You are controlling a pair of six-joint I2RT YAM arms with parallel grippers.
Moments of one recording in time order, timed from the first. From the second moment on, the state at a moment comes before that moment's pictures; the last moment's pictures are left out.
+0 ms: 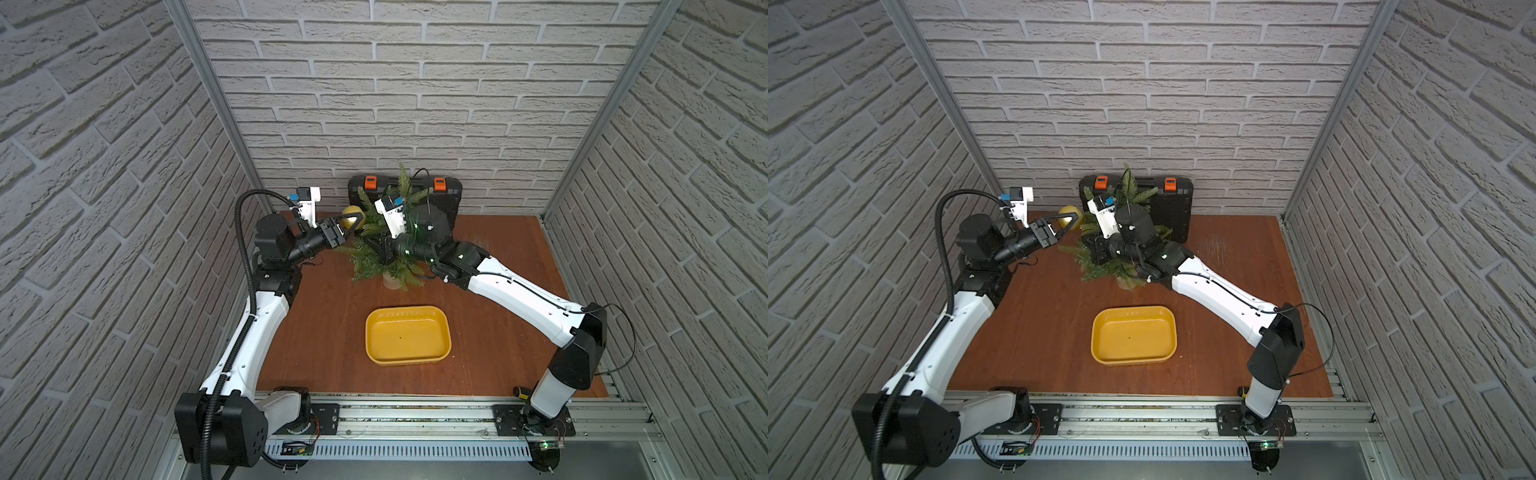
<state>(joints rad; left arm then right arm) -0.09 1.18 1.06 0.17 0.83 -0.78 0.79 1.73 1.71 -0.30 -0.19 0.37</state>
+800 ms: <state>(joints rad) -0.09 1.20 1.08 0.17 0.83 -0.78 0.81 1.76 1.73 -0.37 -0.14 0.33</state>
